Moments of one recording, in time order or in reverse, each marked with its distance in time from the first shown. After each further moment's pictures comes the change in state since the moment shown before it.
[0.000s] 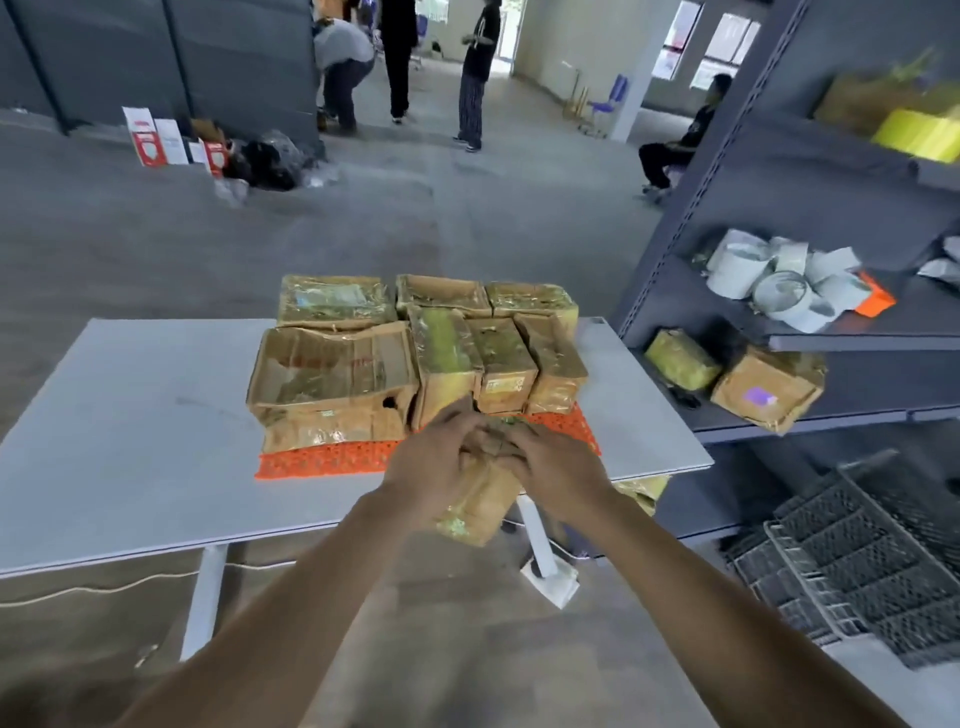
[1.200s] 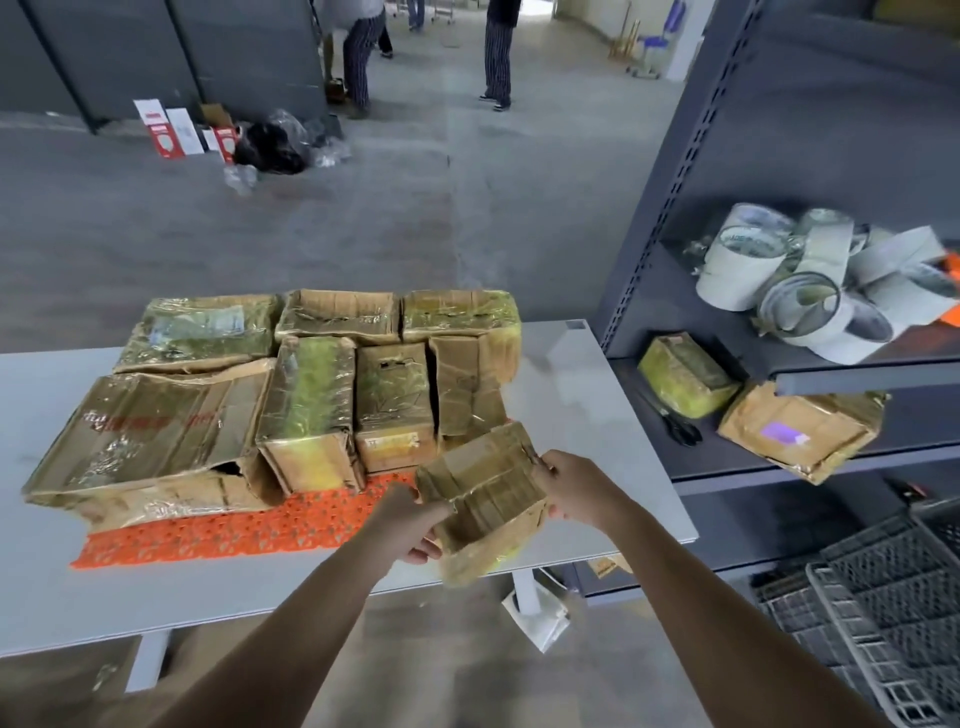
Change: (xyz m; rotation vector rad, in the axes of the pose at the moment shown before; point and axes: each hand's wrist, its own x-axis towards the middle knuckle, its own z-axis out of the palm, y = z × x) left_hand 0.187 0.069 0.151 -0.602 -0.194 -0.896; right_hand 0.111 0.287 0.033 0.638 -0.378 0.372
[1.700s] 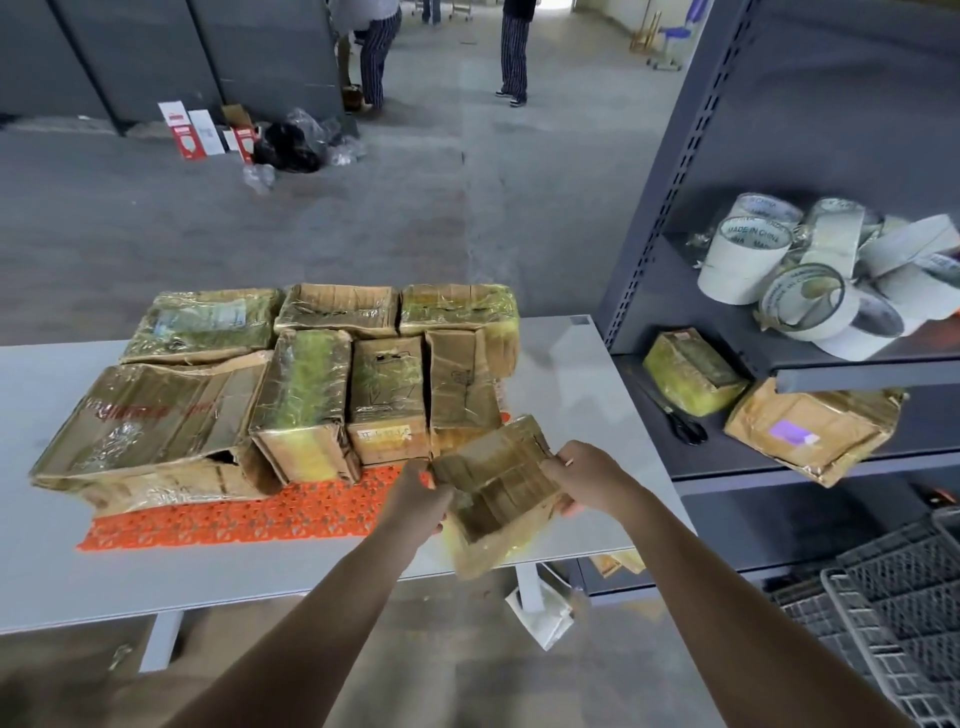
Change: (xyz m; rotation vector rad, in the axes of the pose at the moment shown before) left_hand 0.007 0.009 0.033 -0.125 0.164 0.074; right_hand 0.009 0.020 -0.018 0.065 -0.054 0.037
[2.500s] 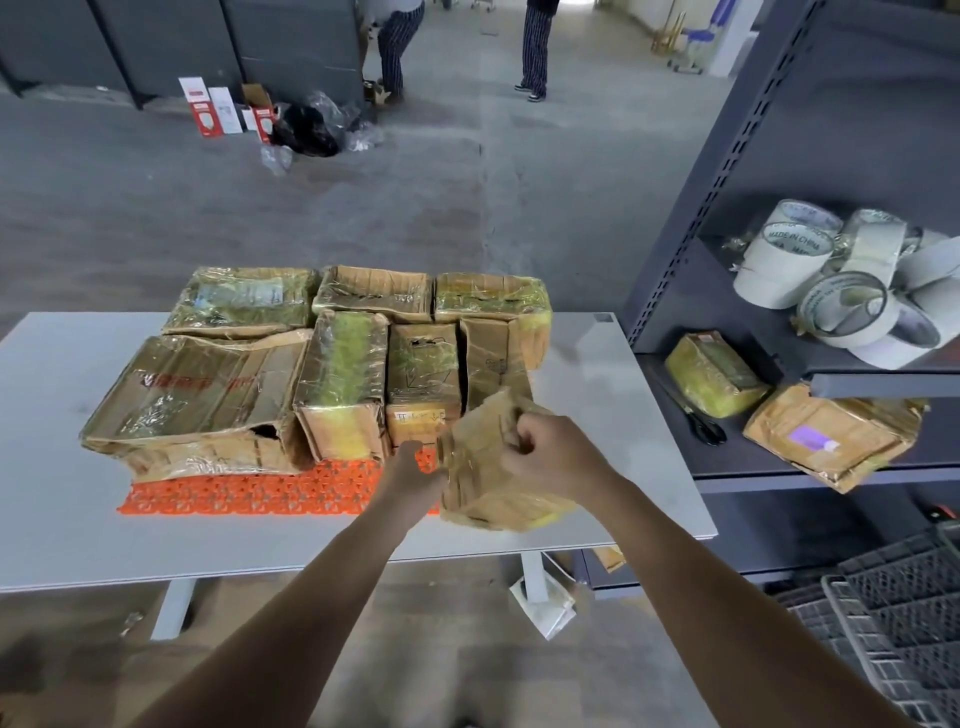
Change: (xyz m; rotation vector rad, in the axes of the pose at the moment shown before) left_hand -0.003 -0.013 -0.050 0.047 0.026 0.051; right_hand -0.020 -0.069 0.047 -0.137 0.197 -0.440
